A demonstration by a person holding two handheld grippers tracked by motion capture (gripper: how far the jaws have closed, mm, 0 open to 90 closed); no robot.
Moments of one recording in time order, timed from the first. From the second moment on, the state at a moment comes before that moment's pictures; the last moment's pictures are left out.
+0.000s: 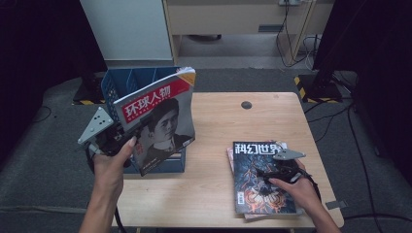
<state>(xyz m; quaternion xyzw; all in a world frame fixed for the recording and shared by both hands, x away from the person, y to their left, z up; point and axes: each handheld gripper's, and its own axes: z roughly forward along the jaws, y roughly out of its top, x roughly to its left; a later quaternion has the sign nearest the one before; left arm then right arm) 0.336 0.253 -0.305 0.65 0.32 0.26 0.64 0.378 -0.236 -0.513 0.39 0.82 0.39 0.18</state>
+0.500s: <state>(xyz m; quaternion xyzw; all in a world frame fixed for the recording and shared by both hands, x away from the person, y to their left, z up) 0.336 0.286 -0.304 0.63 0.35 0.28 0.63 0.378 -0.236 -0.513 0.39 0.82 0.39 0.18</state>
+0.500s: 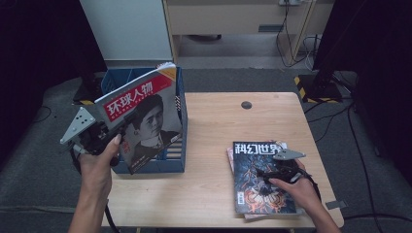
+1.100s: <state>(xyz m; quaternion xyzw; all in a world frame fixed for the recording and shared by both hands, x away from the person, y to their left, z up) 0.328 0.327 -0.305 0.61 0.38 0.31 0.62 0.378 -0.236 -0.513 0.39 0.82 0.39 0.18</state>
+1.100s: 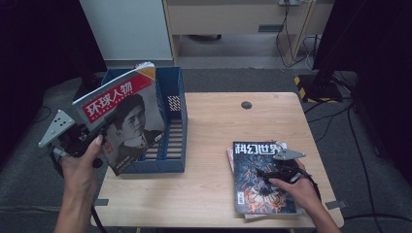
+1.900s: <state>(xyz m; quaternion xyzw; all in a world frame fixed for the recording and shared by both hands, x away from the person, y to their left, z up) 0.305 0.372 -0.295 0.59 0.40 0.34 0.61 0.378 -0.236 -0.513 0.39 0.82 0.39 0.18</state>
